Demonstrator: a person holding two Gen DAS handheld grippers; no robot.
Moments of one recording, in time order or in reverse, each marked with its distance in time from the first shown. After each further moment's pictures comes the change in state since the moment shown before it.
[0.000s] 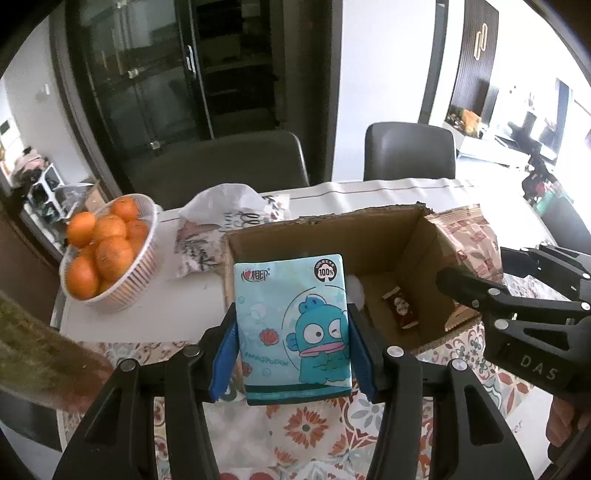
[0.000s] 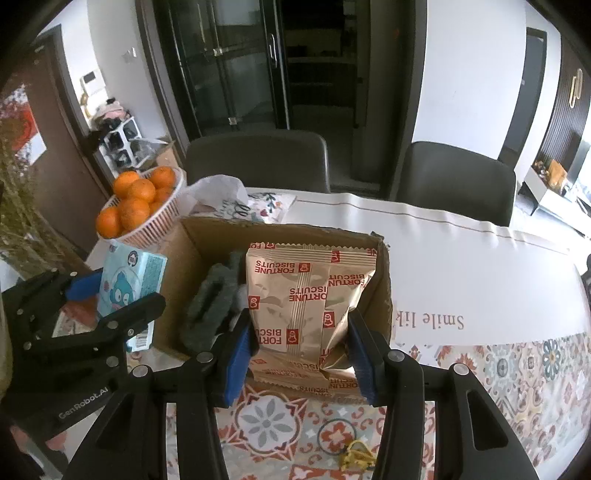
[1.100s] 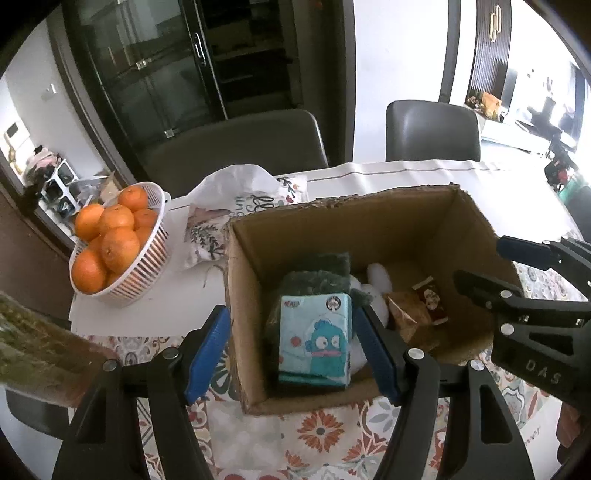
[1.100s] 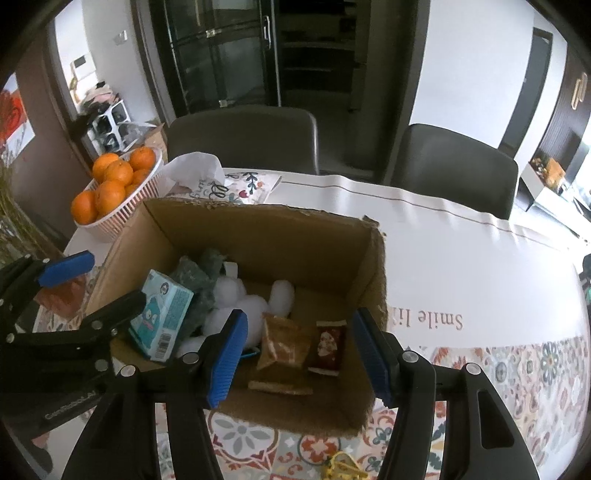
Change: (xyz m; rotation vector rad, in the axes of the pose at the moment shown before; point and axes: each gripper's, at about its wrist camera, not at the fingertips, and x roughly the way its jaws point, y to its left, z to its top) left arm 0.020 -0.007 -0.001 -0.003 0.055 0.104; right arm 0.041 -0.013 0.001 -0.017 0.062 -0.041
